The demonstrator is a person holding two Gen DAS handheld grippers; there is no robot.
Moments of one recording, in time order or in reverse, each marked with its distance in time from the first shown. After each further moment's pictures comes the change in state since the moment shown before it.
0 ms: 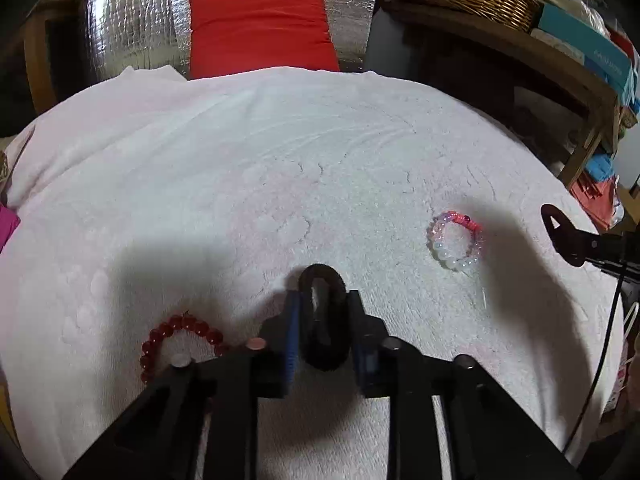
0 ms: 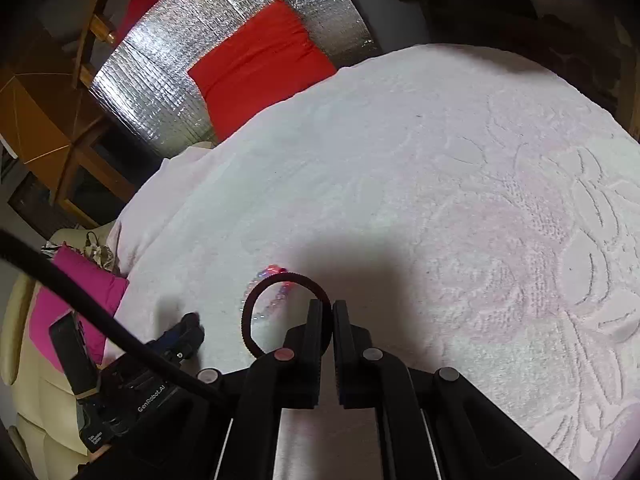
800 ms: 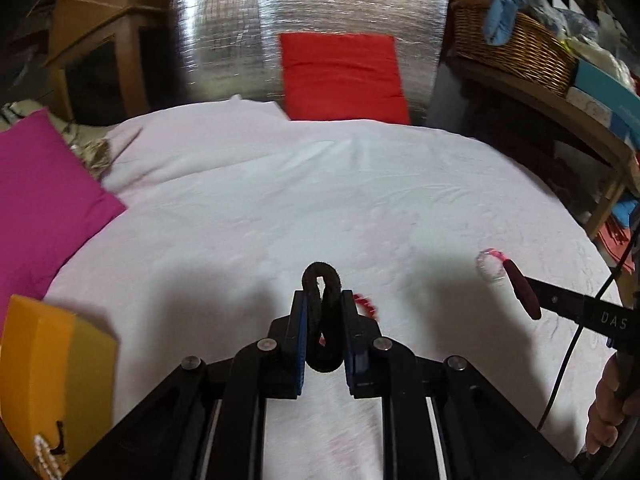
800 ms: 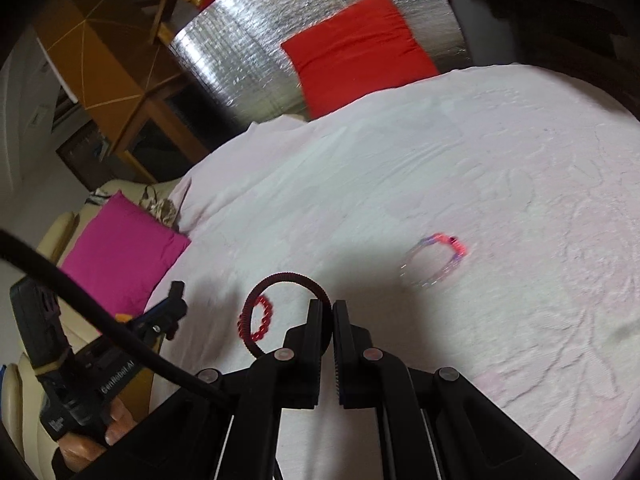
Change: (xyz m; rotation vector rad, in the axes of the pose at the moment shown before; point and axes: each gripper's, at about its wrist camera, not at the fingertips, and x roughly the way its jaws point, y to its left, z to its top) left arm -0.115 0.069 -0.023 -0.120 -0.126 0.192; right arm 0.017 0.111 -0.046 -0.184 0.015 0.166
